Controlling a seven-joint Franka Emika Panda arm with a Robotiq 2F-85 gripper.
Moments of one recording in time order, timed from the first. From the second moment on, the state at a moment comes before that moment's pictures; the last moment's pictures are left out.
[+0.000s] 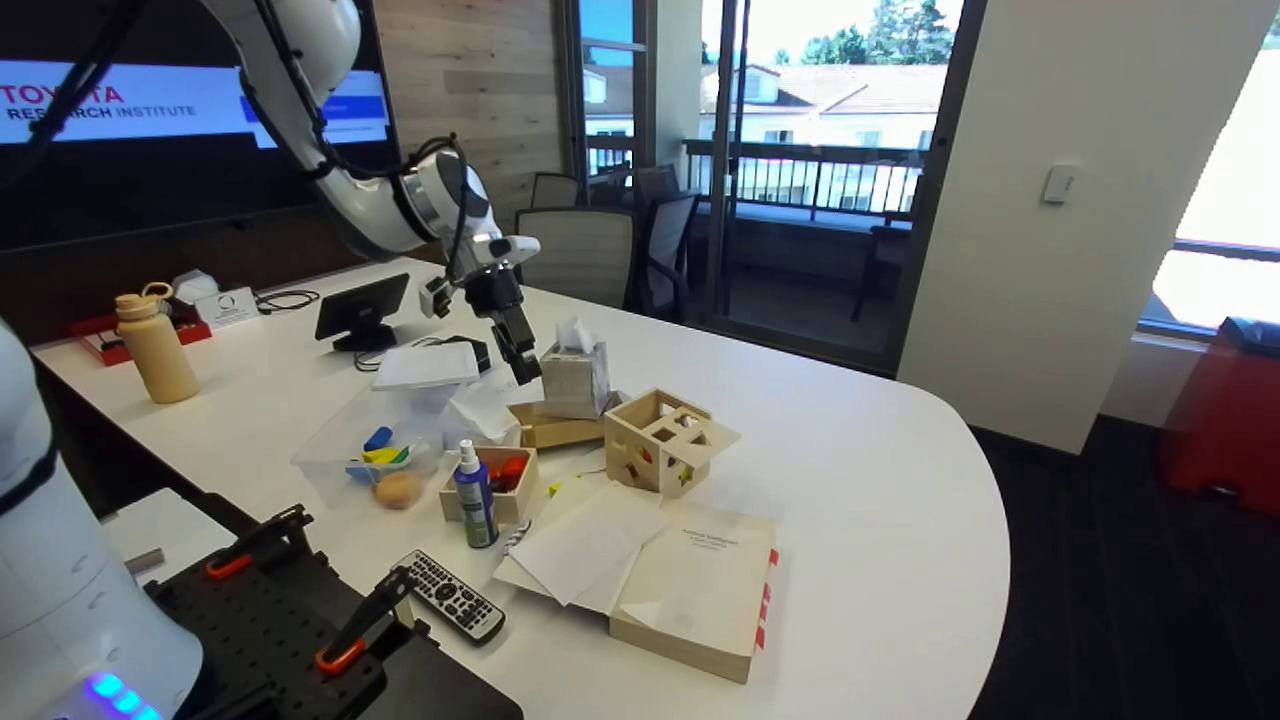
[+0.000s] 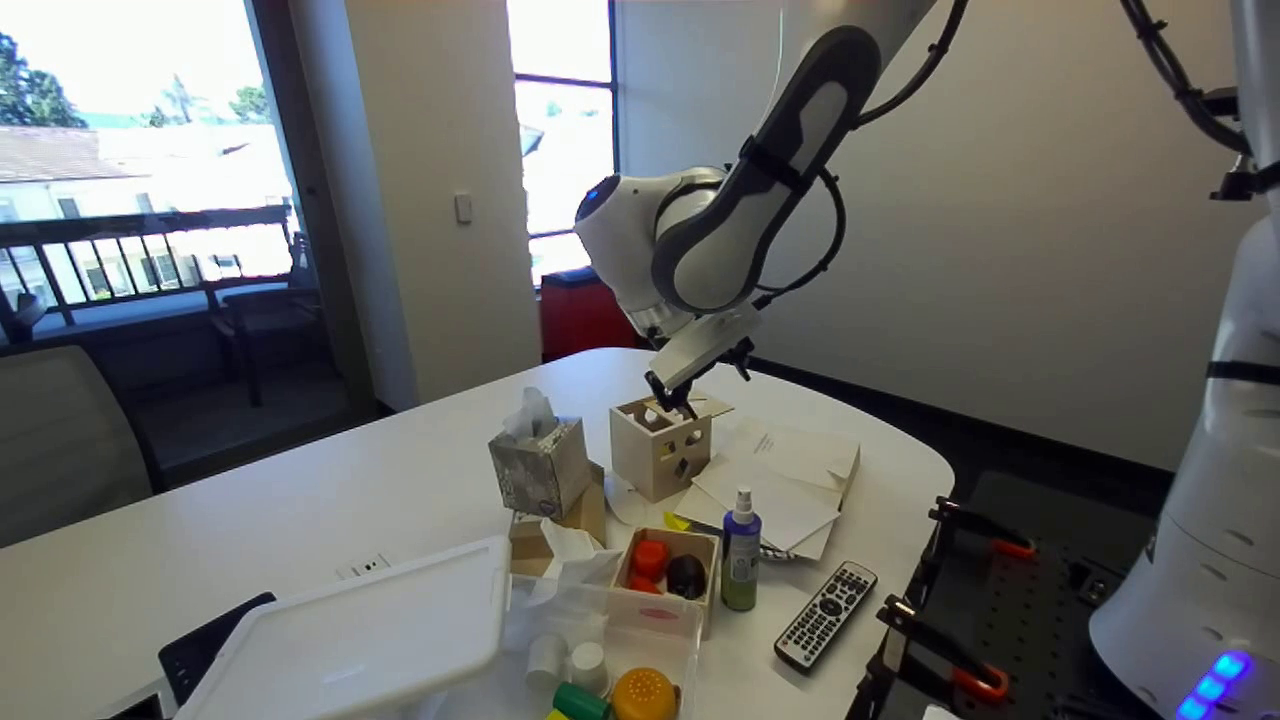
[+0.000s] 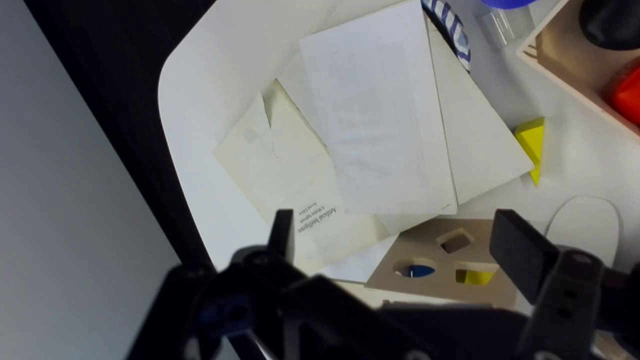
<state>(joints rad) 0.07 0.33 0.02 -2.17 -0.66 2.16 1.11</state>
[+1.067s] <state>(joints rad) 0.06 0.61 -0.11 -2.11 -0.42 2.39 0.88</state>
